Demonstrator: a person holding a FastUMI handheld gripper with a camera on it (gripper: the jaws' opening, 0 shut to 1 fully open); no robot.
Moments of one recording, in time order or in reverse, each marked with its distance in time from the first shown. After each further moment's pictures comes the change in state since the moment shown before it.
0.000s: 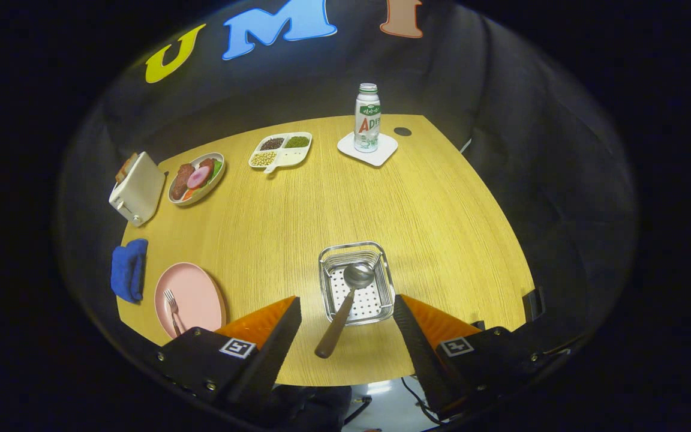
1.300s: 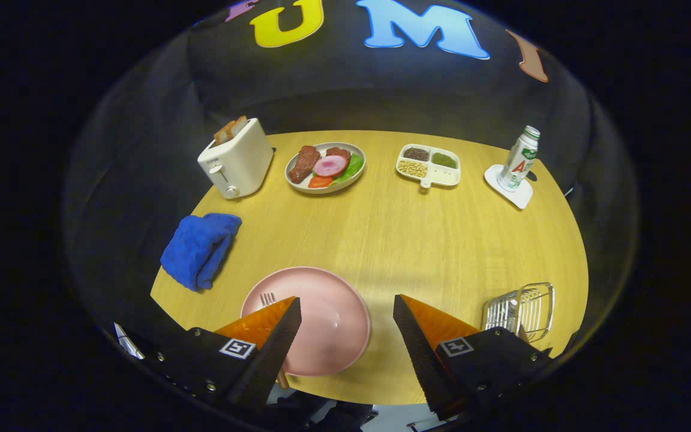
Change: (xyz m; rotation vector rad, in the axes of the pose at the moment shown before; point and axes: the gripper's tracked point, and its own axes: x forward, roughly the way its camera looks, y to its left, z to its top) arm 0.010 0.240 -0.016 -0.292 -0.018 0.312
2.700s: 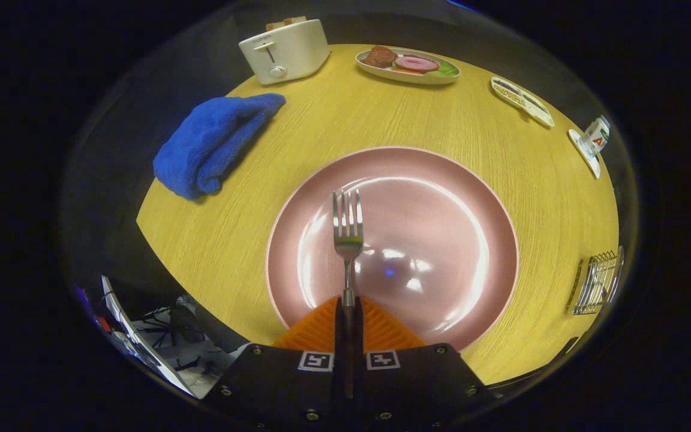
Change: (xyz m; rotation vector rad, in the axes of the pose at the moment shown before) arm 0.073 0.084 -0.122 -0.131 0.339 0.067
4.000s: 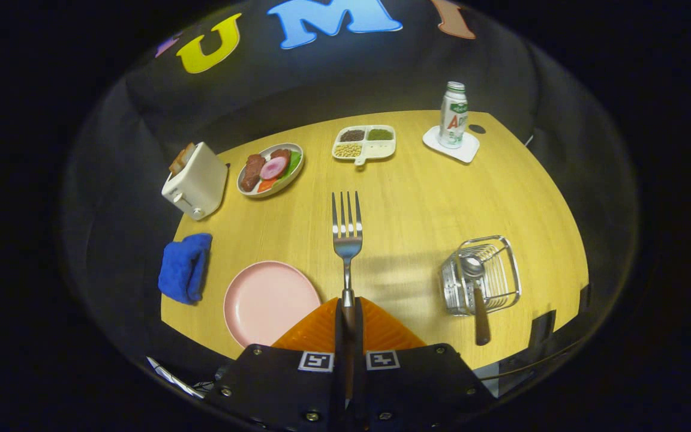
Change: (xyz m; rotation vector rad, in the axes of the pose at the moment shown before) arm -0.163 -0.194 0.023 0.439 -0.324 -0.099
